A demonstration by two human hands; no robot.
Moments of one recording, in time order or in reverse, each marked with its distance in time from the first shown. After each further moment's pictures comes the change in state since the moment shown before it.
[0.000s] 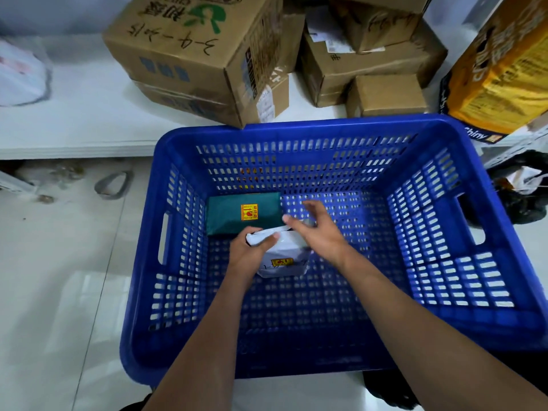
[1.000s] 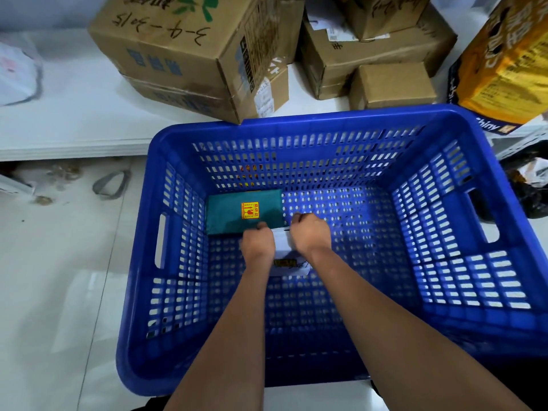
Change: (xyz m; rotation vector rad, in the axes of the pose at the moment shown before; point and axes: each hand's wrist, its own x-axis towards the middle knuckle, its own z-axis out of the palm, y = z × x) left_hand 0.016 0.029 0.033 0.280 0.223 -0.296; right_hand 0.029 -0.004 0.043 -0.498 0.157 0.196
